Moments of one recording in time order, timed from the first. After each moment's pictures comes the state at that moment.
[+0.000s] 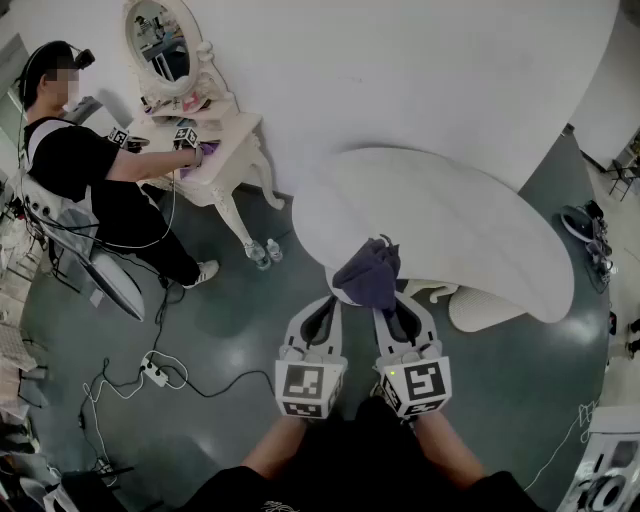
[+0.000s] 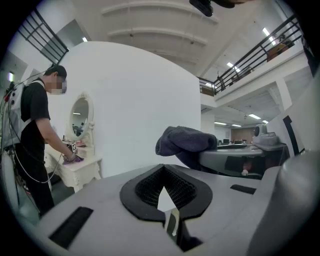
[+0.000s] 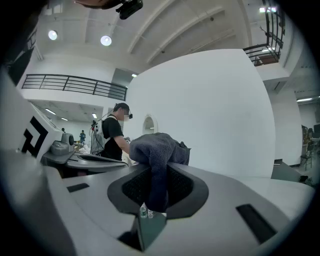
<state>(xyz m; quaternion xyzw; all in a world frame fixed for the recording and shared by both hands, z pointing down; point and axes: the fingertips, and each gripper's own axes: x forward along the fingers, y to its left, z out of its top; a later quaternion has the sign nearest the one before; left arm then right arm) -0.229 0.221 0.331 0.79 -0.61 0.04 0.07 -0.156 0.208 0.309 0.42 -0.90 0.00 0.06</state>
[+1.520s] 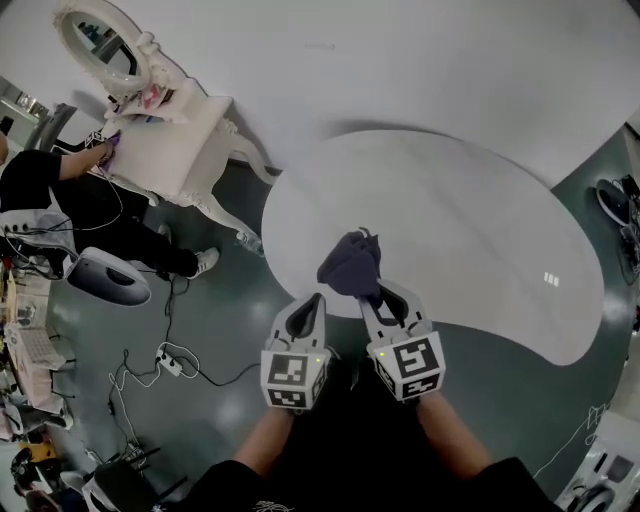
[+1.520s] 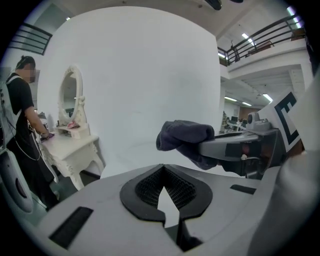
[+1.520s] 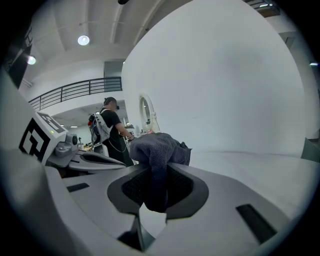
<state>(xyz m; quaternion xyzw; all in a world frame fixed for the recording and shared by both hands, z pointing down) -0.208 0.013 0.432 0.75 -0.61 0.19 0.17 -0.135 -0.020 0.411 0.34 -0.92 0.13 0.12</state>
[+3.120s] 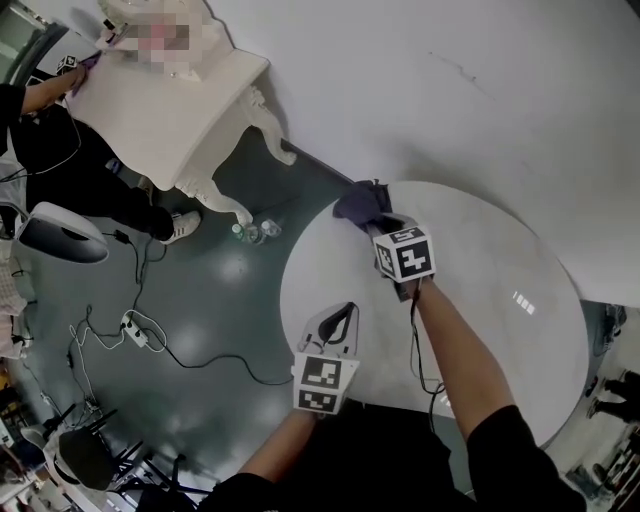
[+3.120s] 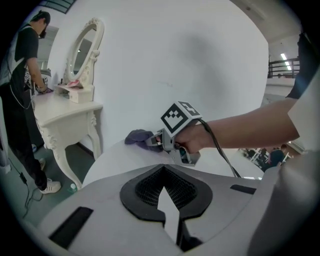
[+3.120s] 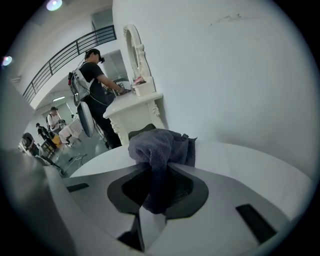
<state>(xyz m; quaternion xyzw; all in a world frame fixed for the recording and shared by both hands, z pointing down) -0.310 -0.174 0.551 0.71 -0.61 0.15 0.32 -0.346 -0.351 0.634 0.22 -0.88 0.18 0.38</state>
